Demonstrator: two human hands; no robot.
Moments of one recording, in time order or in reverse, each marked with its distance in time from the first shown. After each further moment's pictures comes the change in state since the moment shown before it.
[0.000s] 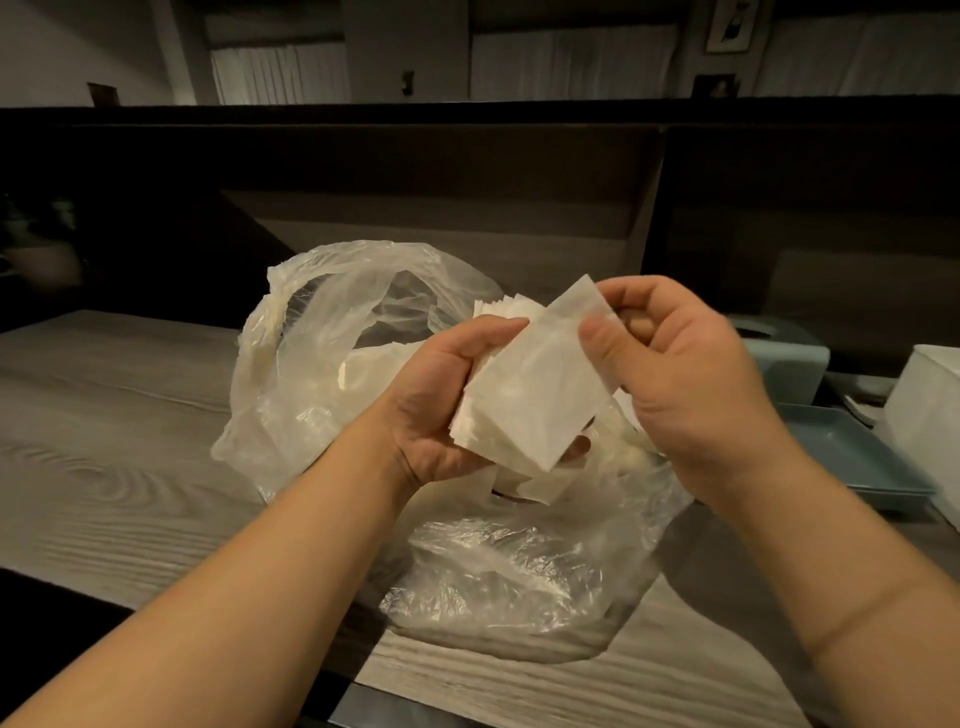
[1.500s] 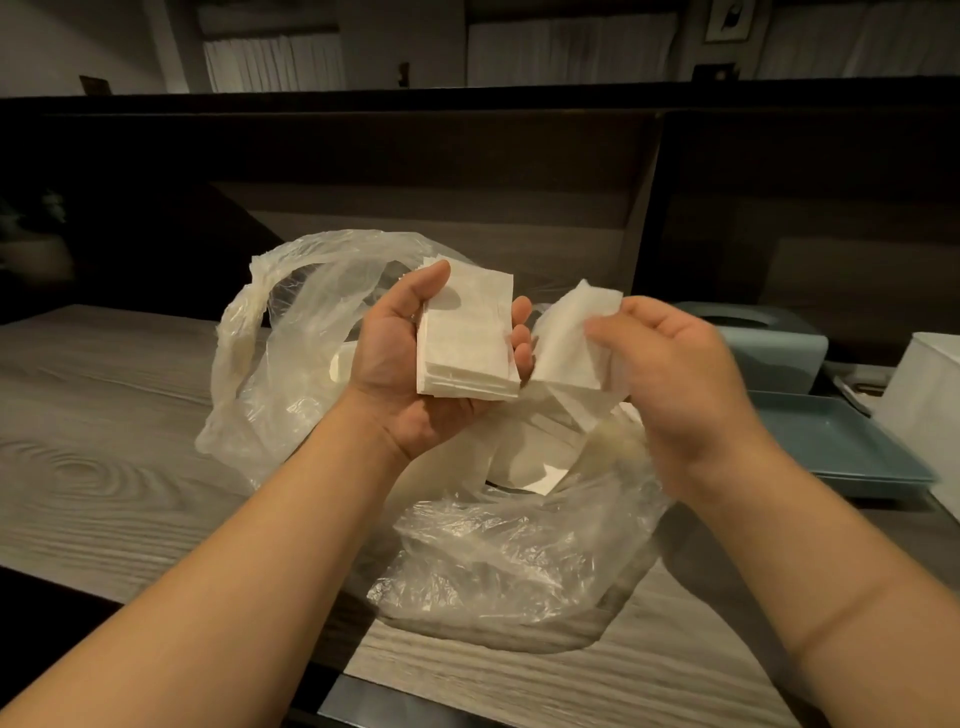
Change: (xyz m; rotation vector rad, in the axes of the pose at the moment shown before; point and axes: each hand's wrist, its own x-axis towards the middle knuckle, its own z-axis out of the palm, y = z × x) left_hand -0.004 0.010 0.003 -0.266 0.225 0.253; right_hand 0.002 0.012 0.003 -0.013 0.160 0.259
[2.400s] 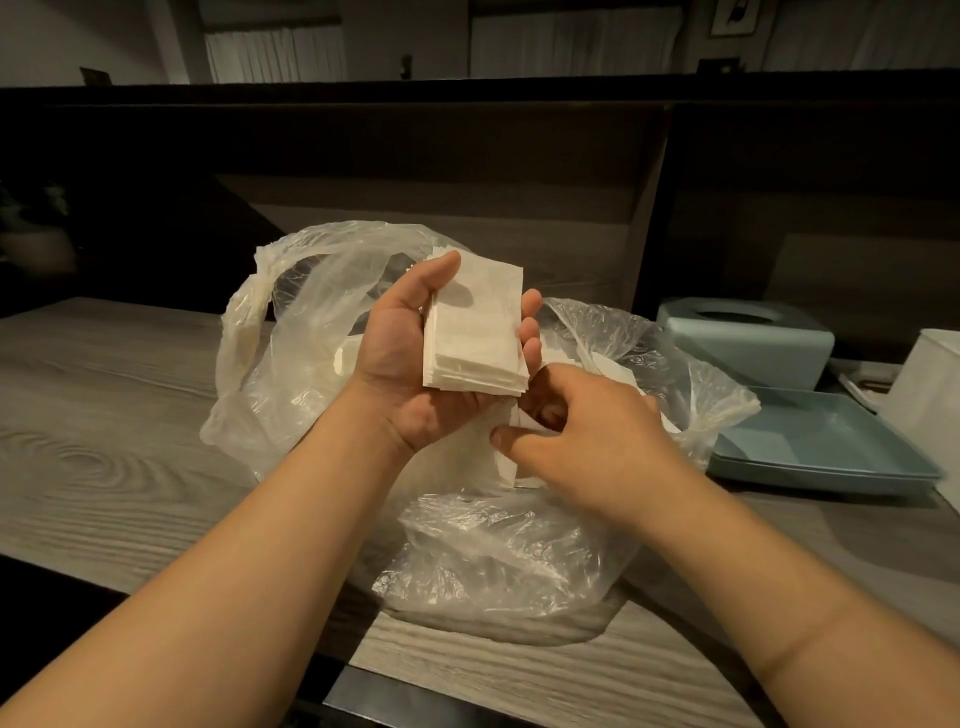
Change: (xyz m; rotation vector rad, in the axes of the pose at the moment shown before) left_hand -0.003 0.000 0.004 0.042 -0.008 -0.010; right_hand -0.018 0.020 0.023 -0.860 -0.250 -0.136
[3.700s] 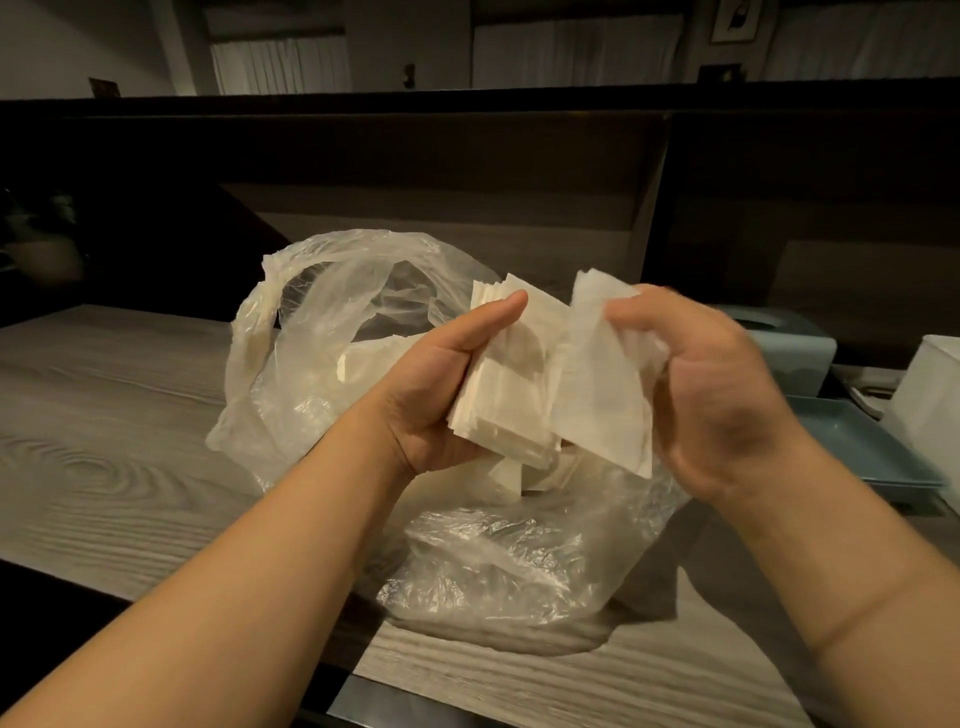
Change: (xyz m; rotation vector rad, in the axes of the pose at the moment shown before) left_hand -0.002 -0.011 -0.001 0.365 -0.074 -0.133; right_hand 0.004 0.003 -0.044 1.159 0.029 0.050
